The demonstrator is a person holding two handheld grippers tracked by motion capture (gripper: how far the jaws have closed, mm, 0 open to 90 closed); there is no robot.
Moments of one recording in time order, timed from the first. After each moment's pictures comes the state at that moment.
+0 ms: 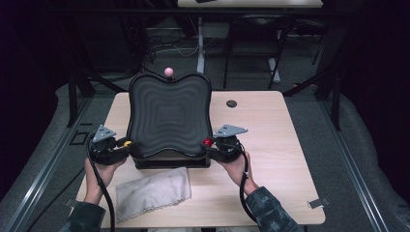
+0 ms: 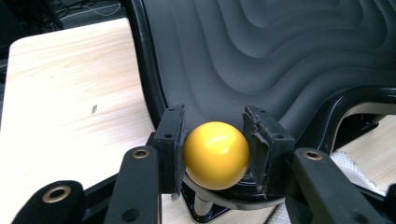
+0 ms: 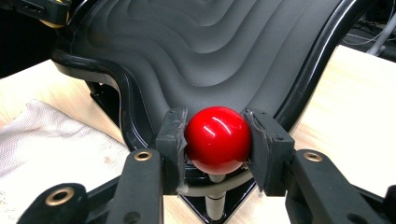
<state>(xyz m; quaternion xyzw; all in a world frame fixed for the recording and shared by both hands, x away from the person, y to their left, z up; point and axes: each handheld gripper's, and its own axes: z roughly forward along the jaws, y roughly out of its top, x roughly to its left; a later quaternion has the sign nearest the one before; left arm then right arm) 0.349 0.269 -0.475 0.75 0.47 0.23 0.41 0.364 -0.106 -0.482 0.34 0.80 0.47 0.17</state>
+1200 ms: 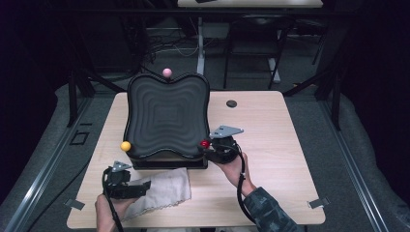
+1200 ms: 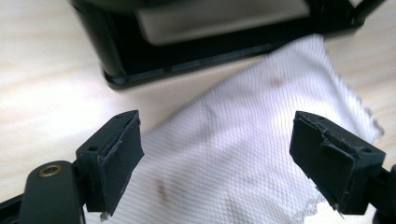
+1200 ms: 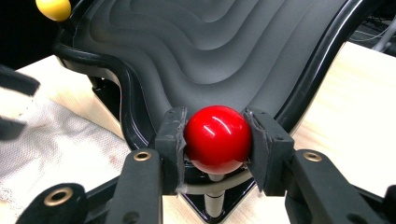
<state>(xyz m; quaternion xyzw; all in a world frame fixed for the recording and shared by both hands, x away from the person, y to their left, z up) 0.280 0.226 -0.529 0.77 0.55 0.14 0.30 0.361 -0.097 -0.481 0.34 0.80 0.46 0.16</state>
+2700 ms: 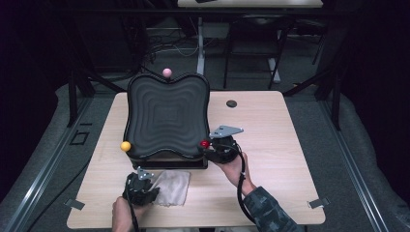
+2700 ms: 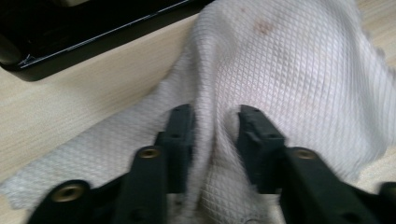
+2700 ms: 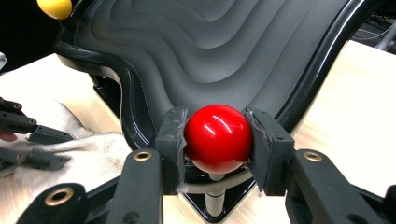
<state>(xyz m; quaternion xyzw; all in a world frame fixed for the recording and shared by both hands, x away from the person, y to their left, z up) 0.281 0.188 -0.563 0.82 0.49 0.15 0.25 0.362 -0.097 -0.481 0.34 0.81 0.46 0.16</state>
